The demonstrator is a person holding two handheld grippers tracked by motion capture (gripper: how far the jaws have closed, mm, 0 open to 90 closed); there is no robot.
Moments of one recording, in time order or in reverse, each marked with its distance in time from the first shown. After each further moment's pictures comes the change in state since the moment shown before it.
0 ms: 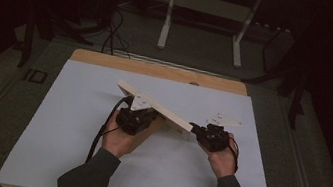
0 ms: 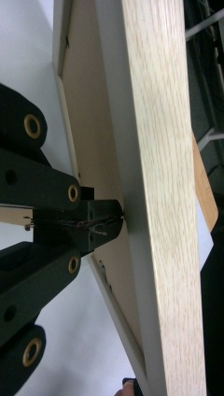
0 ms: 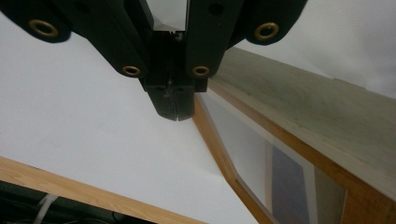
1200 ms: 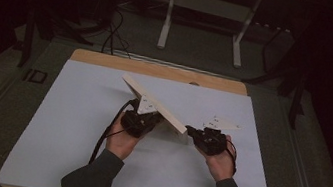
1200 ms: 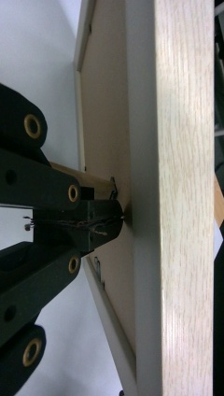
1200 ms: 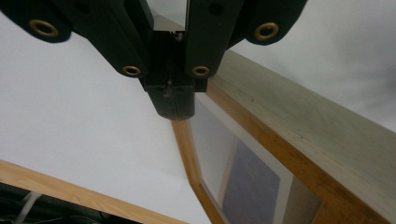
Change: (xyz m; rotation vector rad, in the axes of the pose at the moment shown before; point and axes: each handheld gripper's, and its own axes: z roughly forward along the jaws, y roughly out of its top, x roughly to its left) left arm -0.009 -0.001 0.009 0.023 -0.004 0.028; right arm 0.012 -0.003 -0.002 -0.002 0.042 -0.027
